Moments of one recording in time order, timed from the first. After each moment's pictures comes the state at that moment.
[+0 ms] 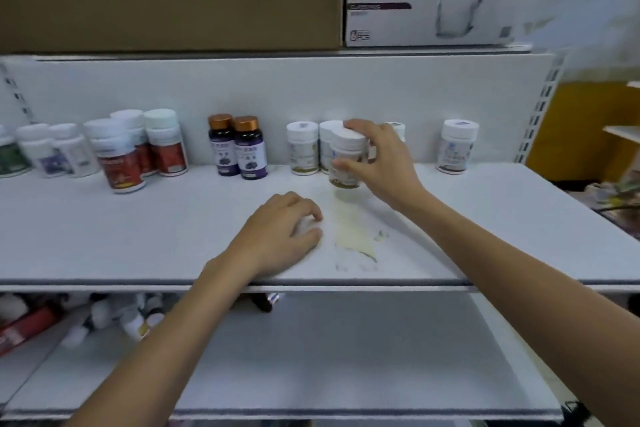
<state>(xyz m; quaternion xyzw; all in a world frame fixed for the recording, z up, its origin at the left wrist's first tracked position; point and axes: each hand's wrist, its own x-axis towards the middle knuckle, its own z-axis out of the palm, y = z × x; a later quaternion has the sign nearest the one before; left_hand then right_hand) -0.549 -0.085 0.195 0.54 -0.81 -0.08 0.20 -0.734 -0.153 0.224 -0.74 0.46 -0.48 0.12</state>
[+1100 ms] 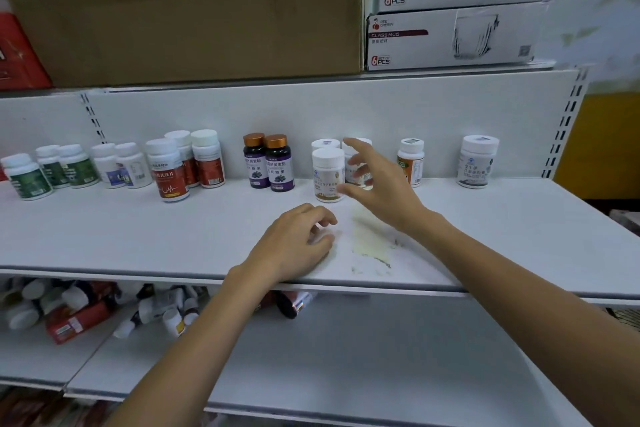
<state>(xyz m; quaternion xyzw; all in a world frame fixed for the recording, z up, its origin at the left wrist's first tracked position) -0.552 -0.065 0.203 0.56 -0.78 -0.07 0.26 -0.719 -0.136 0.223 -0.80 0.40 -0.42 0.11</state>
